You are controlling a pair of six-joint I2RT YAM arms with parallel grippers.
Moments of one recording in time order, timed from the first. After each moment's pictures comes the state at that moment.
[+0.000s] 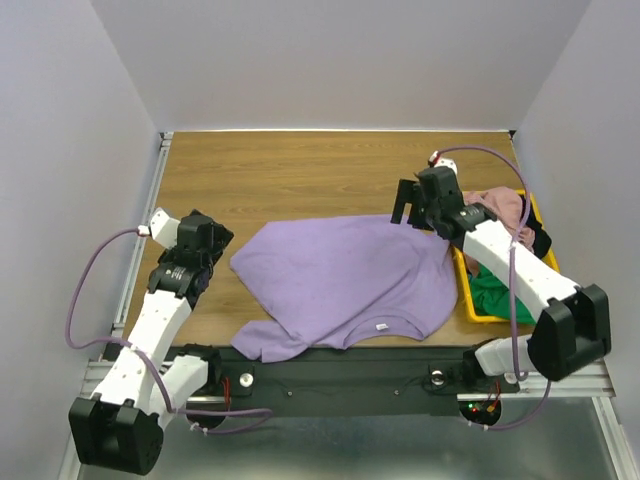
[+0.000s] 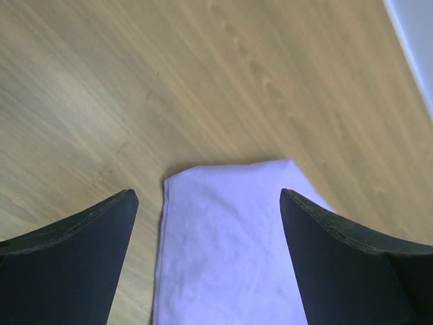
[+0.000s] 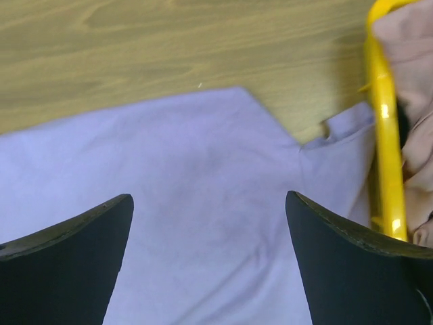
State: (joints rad) left arm -0.19 0.83 0.70 -0.53 -0.46 -0.99; right arm 0.39 1.40 1.12 -0.47 0.29 0.47
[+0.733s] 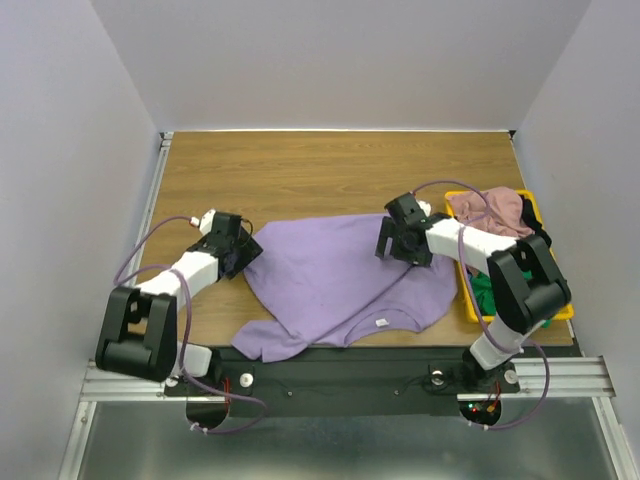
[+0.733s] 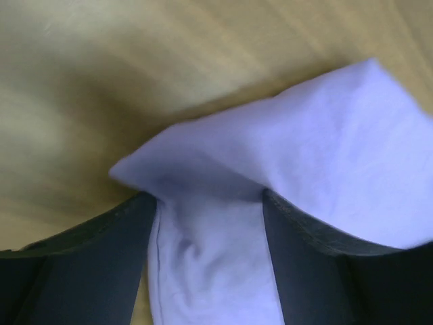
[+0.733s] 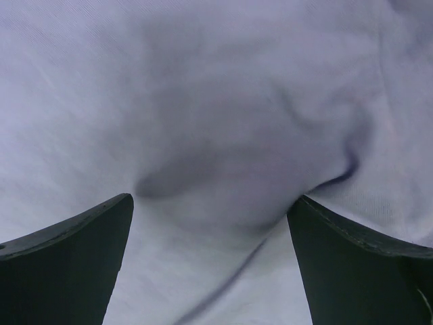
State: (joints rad) left arm -0.22 1.32 0.61 -0.22 -0.14 -0.88; right arm 0.47 1.63 0.95 -0.47 0.23 0.69
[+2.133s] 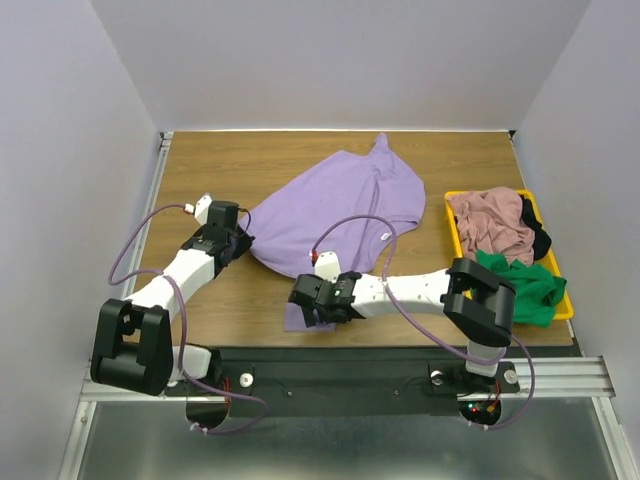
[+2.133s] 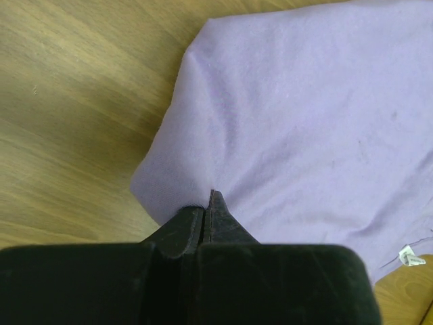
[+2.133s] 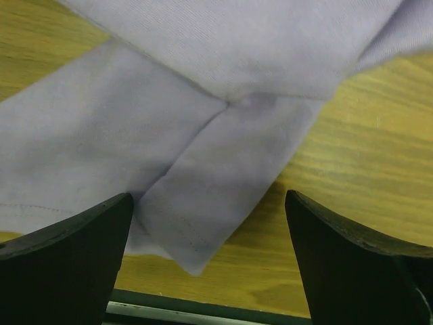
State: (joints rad) left arm -0.23 1.28 0.70 -0.22 -0.19 -0.88; right arm 1.21 1.82 1.17 -0.60 0.49 0.89
